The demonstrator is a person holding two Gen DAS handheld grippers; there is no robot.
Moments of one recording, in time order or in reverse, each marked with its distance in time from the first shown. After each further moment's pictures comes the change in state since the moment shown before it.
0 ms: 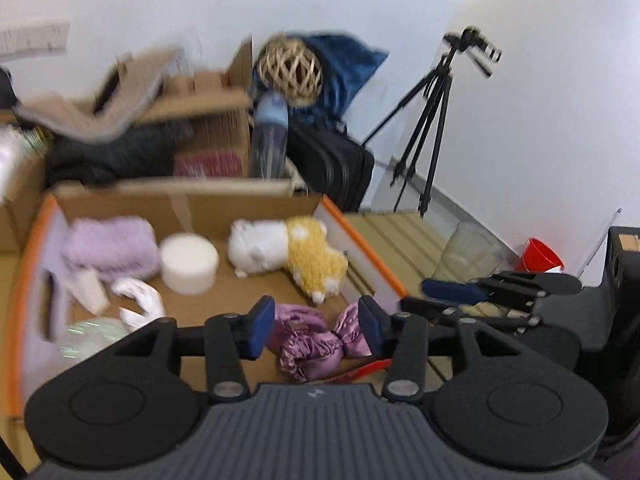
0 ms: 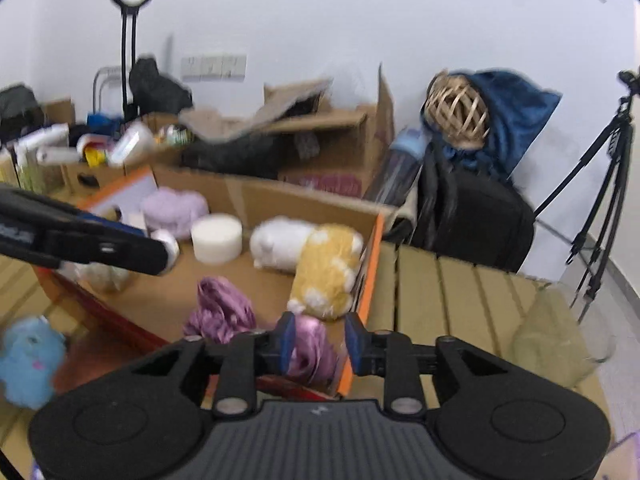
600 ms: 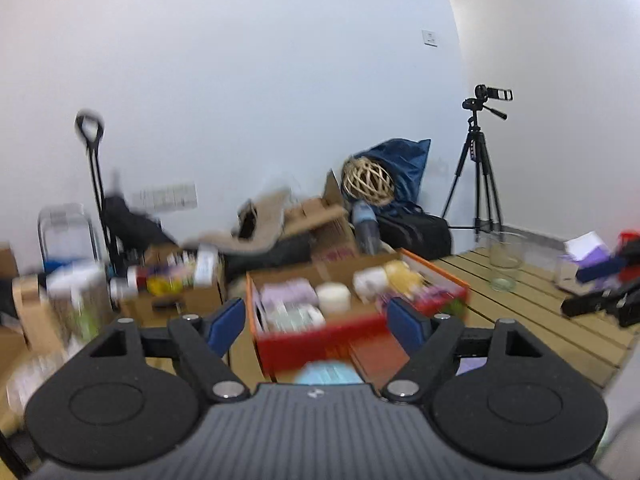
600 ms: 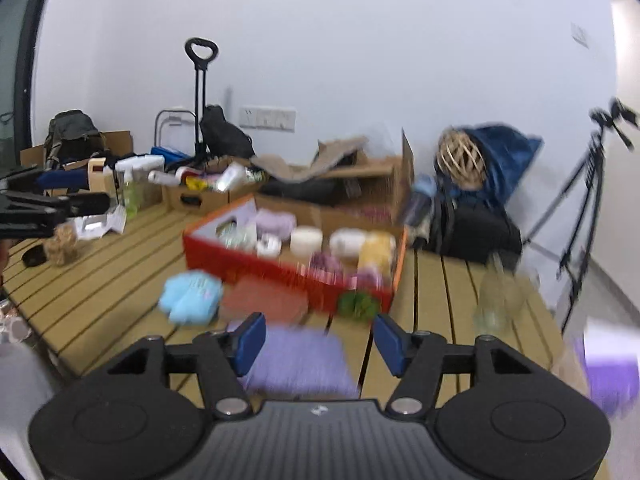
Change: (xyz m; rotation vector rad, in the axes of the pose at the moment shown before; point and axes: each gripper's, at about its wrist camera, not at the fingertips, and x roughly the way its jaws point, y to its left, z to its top) left arm -0.228 -0.069 -0.140 0.220 -0.337 0.386; right arm -0.219 0.053 -0.094 -0.011 -0.112 0.072
